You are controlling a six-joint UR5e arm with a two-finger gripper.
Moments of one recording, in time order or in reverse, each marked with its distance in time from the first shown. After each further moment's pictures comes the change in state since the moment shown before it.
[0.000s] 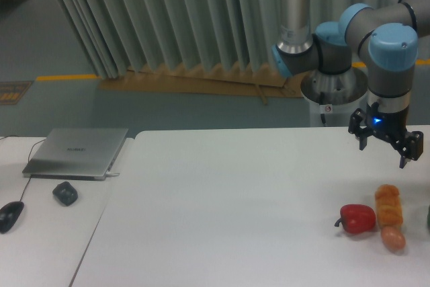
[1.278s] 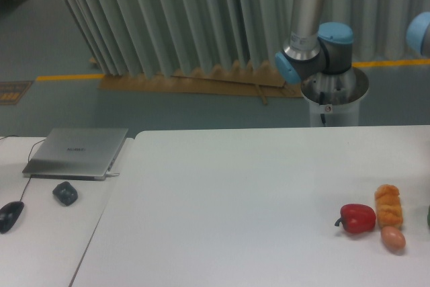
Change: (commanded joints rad) arm 0.290 -0.173 0.014 0.233 0.445 1.399
